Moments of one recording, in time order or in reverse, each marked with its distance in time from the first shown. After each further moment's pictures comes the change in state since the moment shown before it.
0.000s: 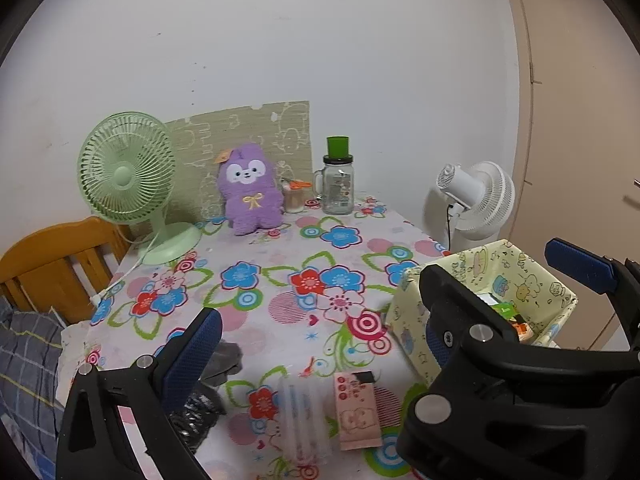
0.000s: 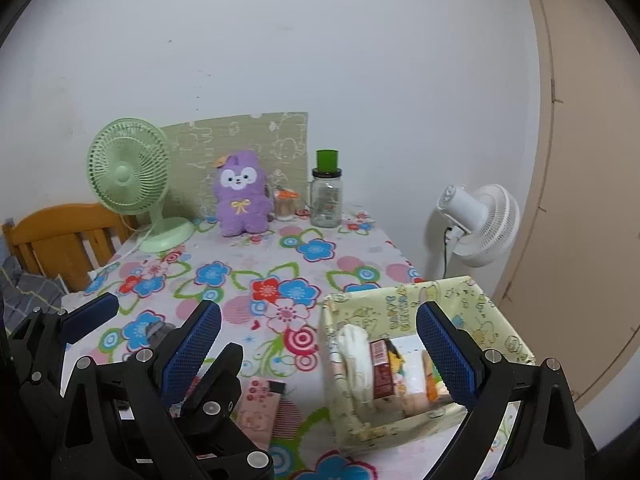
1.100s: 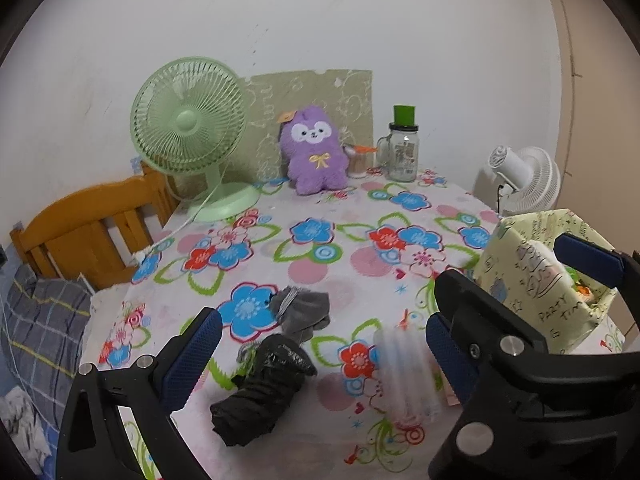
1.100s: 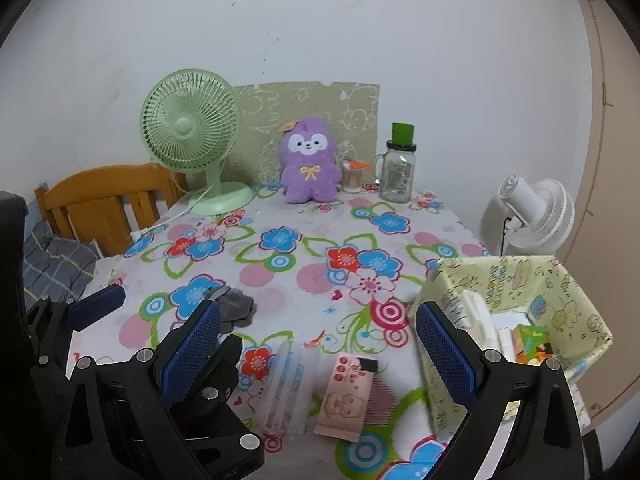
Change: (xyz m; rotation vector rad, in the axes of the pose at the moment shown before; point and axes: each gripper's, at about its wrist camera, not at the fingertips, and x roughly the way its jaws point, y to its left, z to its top) left arm 0.011 0.076 -0.048 -0.058 0.072 0.112; right arm 0.027 0.074 -0.038 -0.078 0.064 0.151
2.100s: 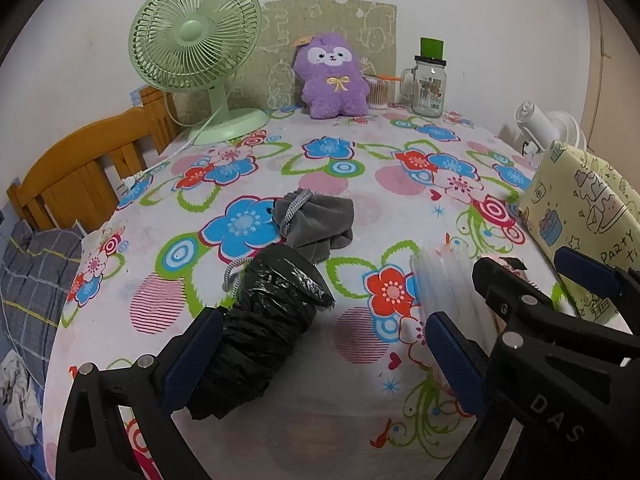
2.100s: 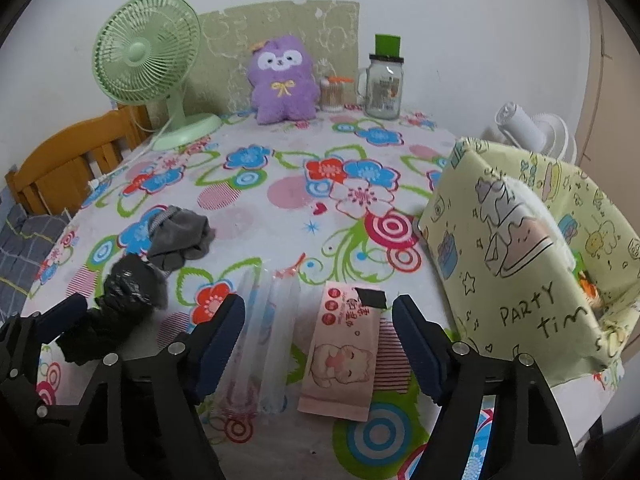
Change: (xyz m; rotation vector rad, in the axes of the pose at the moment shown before) left arm 0.056 0.009 -0.049 -0.038 0.185 0.028; right arm 0.074 -0.010 -0.049 0.071 0.222 -0.071
